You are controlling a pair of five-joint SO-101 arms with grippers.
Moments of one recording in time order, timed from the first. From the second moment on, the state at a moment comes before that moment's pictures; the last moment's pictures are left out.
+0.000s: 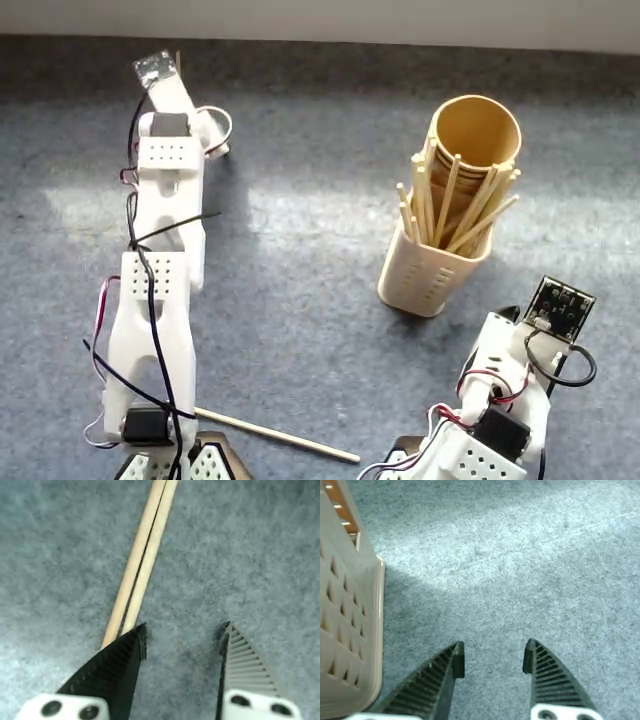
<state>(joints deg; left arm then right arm) -7.5 74.2 -78.9 74.3 -8.7 28.0 -104.4 95.2 53.2 9.4</state>
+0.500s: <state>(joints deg) -11.7 74.6 -92.4 80.4 -8.7 28.0 -104.4 95.2 53.2 9.4</state>
